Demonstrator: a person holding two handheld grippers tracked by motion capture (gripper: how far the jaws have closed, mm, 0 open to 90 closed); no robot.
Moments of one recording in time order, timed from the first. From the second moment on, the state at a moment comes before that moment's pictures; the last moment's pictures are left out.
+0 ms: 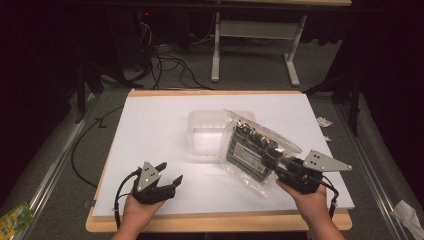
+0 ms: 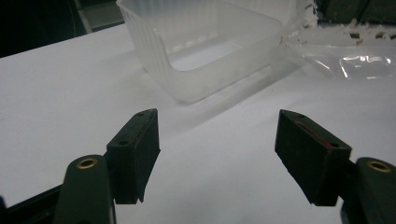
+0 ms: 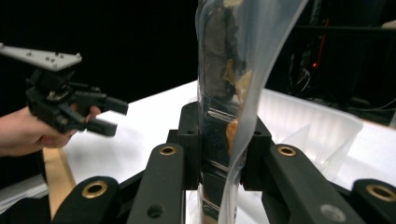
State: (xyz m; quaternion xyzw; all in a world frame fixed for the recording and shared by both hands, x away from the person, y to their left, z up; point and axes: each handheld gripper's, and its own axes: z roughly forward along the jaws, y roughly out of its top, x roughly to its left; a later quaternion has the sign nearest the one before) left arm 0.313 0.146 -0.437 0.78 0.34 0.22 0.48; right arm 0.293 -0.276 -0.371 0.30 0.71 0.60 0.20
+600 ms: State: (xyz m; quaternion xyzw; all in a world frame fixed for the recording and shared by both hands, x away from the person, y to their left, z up) left arm 0.313 0.148 -0.436 0.78 0.33 0.22 0.48; right arm 0.327 -0.264 -0.337 0.31 0.69 0.61 0.24
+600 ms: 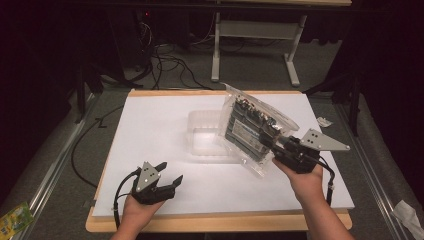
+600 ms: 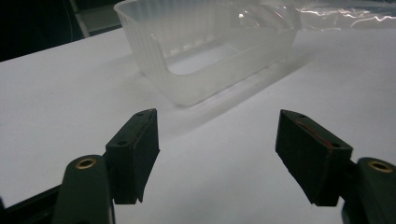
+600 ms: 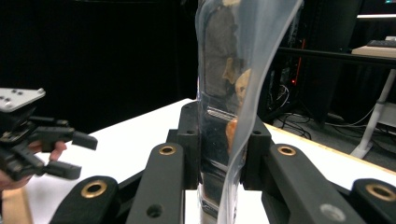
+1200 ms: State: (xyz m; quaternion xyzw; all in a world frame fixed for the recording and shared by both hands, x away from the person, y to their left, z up) left arm 0.312 0.145 -0.436 0.78 0.32 0.22 0.48; right arm 0.377 -0.239 -0.330 0.32 0.70 0.60 0.25
